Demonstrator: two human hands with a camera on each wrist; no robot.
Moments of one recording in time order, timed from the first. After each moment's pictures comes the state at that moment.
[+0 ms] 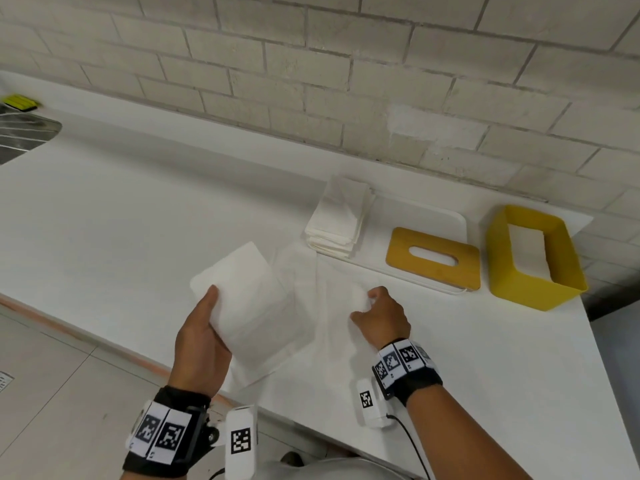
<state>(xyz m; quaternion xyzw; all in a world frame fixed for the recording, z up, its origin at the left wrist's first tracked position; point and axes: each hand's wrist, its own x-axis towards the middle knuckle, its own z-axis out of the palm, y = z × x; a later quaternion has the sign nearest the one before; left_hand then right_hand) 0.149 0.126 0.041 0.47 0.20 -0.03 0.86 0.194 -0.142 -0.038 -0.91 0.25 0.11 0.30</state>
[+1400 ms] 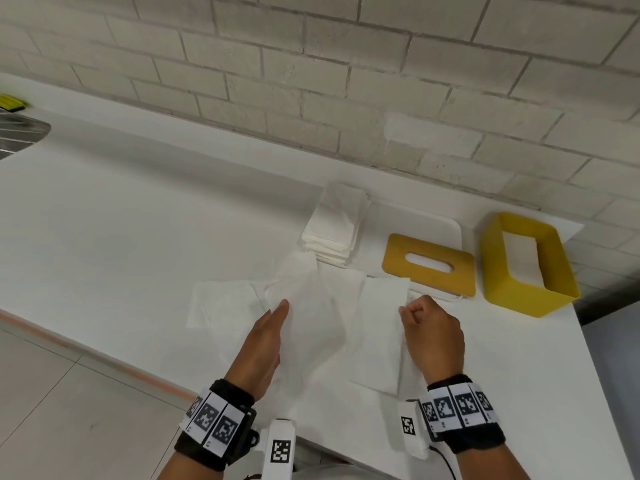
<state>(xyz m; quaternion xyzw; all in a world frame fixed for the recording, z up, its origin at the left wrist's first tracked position) 0.167 0.074 0.004 0.58 0.18 -0.23 0.76 0.152 -0.191 0.000 -0.93 0.25 -0.08 0.26</state>
